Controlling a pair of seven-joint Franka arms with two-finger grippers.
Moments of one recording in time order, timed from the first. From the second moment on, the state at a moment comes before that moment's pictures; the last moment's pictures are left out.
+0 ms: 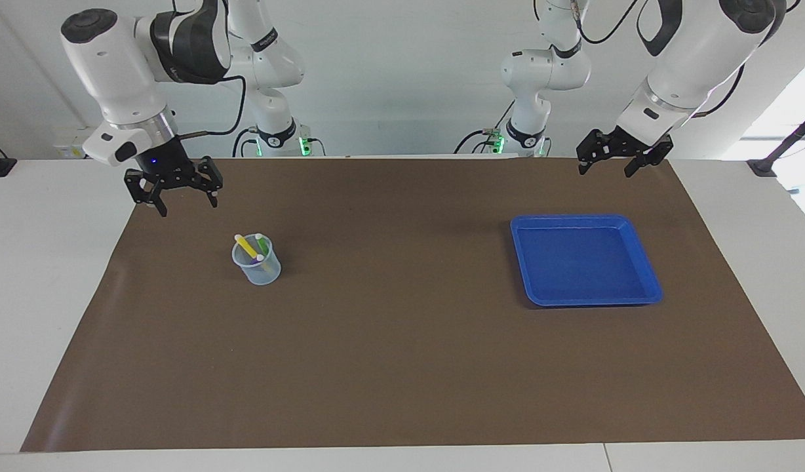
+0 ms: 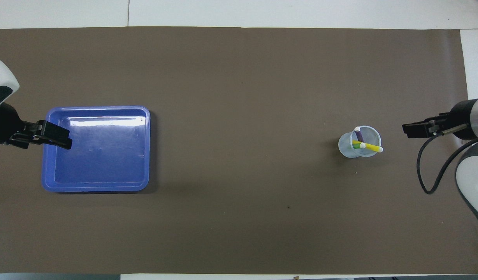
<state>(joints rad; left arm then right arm) -0.11 -0.04 -0.03 -1.64 -0.04 1.48 -0.01 0.03 -0.13 -0.08 -1.90 -0.01 1.87 -0.23</state>
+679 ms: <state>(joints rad) -0.12 0.00 -0.03 -1.57 -0.01 1.43 0.05 0.03 -0.03 -0.07 -1.62 -0.04 1.56 -0.03</state>
